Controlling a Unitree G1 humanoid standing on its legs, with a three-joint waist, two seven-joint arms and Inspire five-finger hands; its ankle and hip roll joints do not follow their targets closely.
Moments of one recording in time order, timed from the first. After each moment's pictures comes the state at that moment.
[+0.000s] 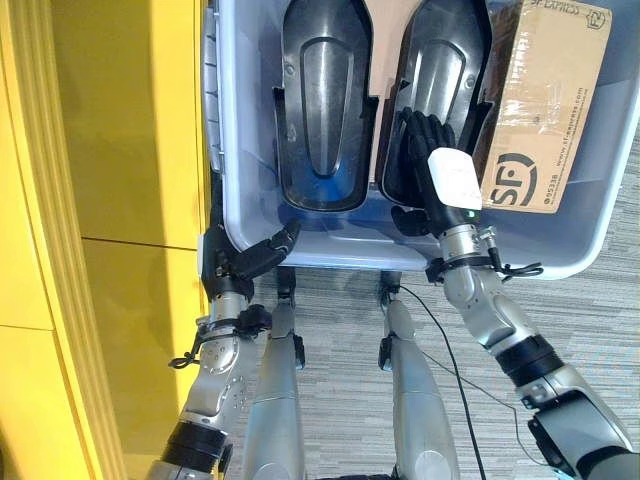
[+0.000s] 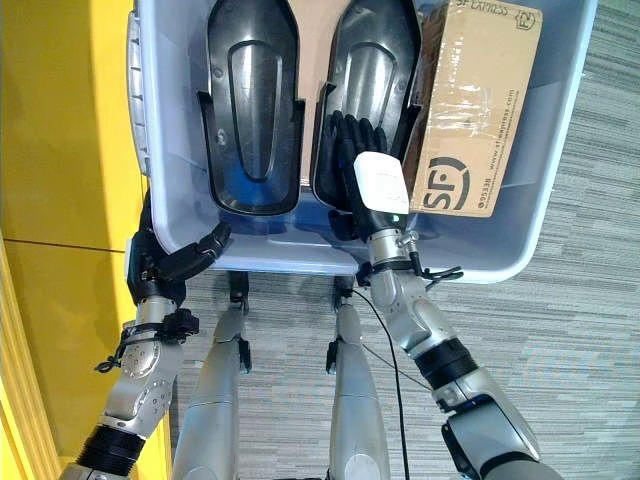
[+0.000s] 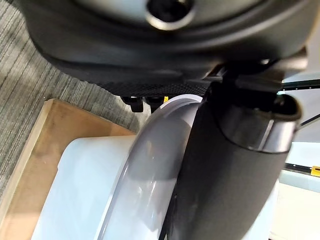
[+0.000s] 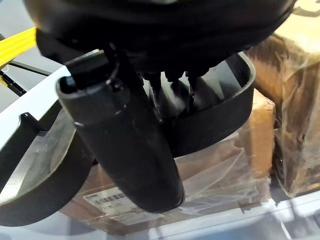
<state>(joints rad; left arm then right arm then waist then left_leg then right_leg) -0.18 0.33 -0.19 0.08 -0.54 -0.29 0.37 -0.66 -0.43 0.42 0.32 -0.58 0.05 -0.43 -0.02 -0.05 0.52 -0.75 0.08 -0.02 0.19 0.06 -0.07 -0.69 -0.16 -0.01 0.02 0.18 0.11</state>
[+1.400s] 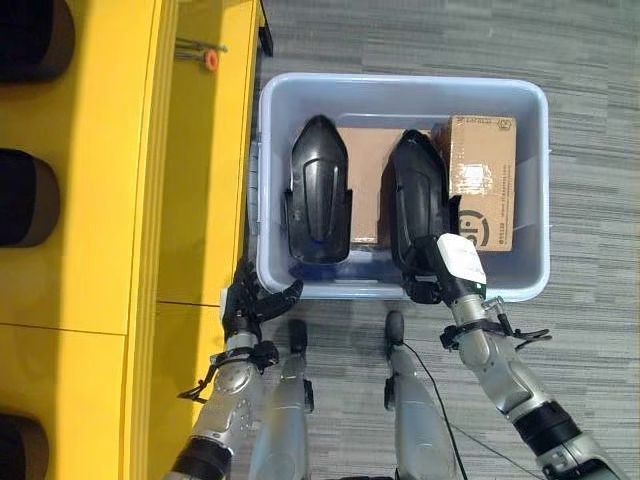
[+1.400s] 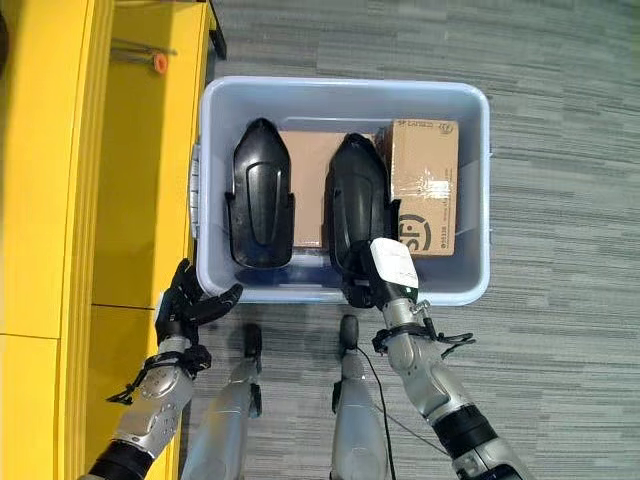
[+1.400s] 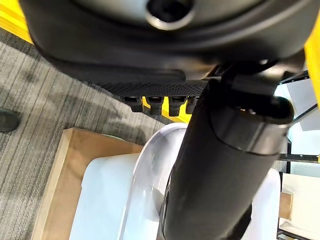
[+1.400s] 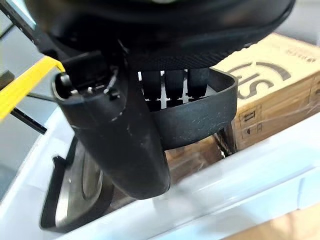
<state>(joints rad) -0.10 0.30 -0.20 0.29 -0.52 -0.17 0.36 -0.27 -0.49 0.36 0.13 -0.53 0.05 -0.33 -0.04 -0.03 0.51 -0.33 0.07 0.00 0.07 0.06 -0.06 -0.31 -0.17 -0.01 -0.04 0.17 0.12</state>
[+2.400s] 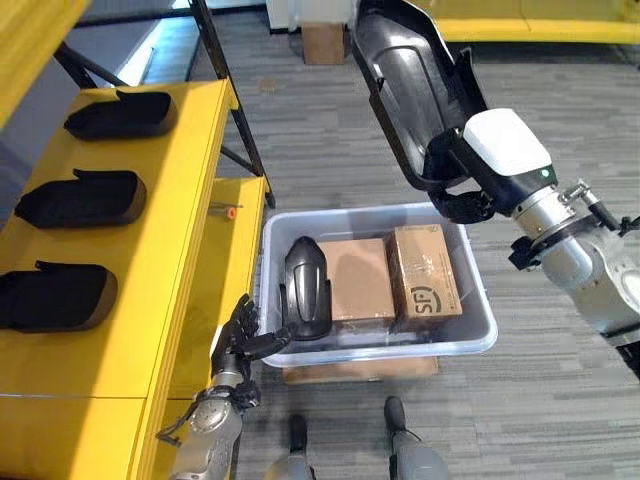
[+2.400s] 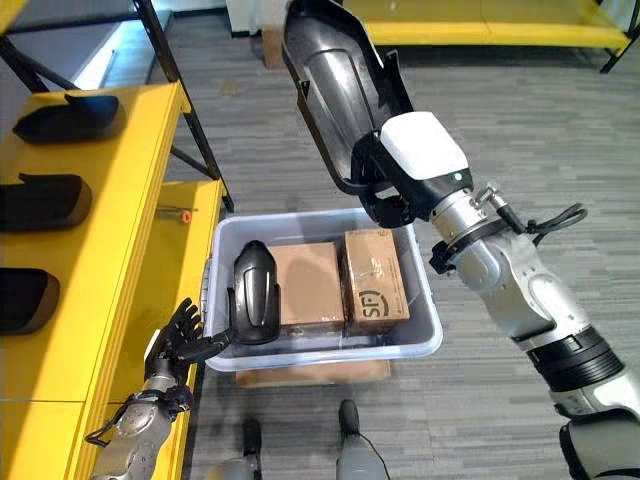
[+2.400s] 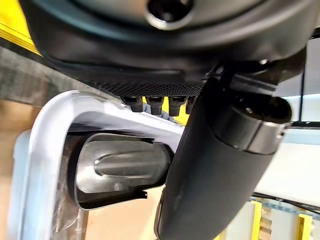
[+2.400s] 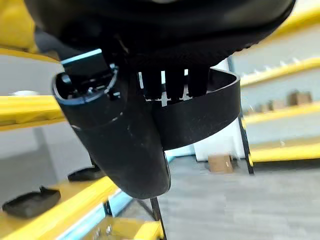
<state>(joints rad) 0.10 0.30 -0.09 0.26 -0.51 -0.10 0.14 -0.66 -0.99 0.38 -0.05 -0.33 -0.10 -0.05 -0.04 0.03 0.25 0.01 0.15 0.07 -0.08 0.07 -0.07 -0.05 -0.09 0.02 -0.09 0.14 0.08</state>
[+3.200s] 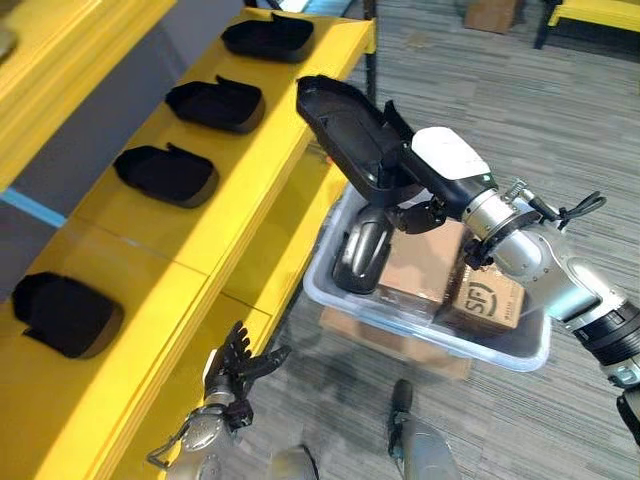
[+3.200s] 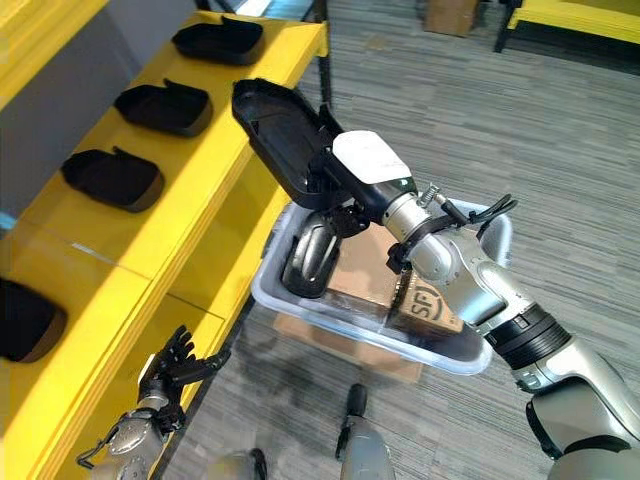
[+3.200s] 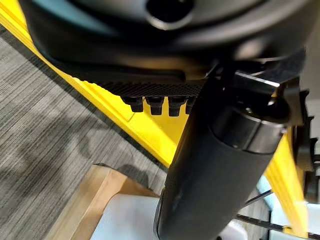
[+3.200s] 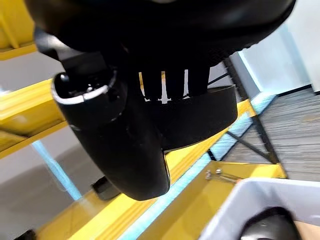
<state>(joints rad) 0.07 0.33 -0.13 0.32 -0.55 -0.08 0.14 -0.78 -0.90 0.55 0.04 -0.24 -0.05 -0.05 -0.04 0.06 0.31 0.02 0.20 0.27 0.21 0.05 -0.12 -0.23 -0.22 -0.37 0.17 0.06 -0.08</state>
